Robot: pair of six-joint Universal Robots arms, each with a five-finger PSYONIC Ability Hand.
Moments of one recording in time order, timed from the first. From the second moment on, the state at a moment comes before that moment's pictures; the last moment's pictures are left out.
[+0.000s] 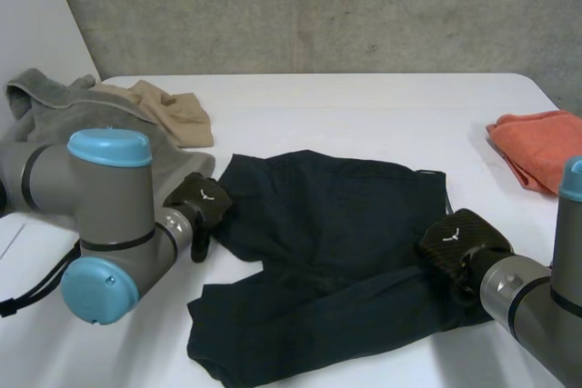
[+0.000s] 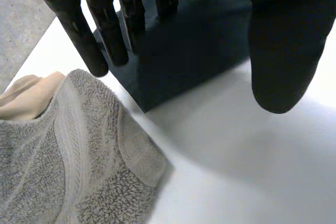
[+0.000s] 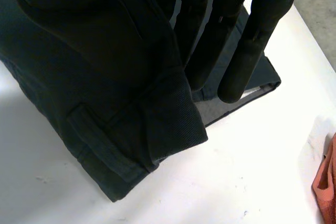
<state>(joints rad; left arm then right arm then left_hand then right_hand) 4.24 -2.18 -1.42 3.08 -1.55 3.81 1.96 -1.38 1.82 0.17 1.52 2.41 0.43 0.45 0.45 0.44 0.26 1.13 1.17 1.19 1.20 1.02</state>
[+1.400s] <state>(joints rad) 4.06 -1.76 -1.49 2.94 -1.55 3.70 1.92 -1.53 1.67 0.27 1.47 2.34 1.16 1.20 1.19 1.20 1.00 1.13 1.17 1.19 1.20 1.02</state>
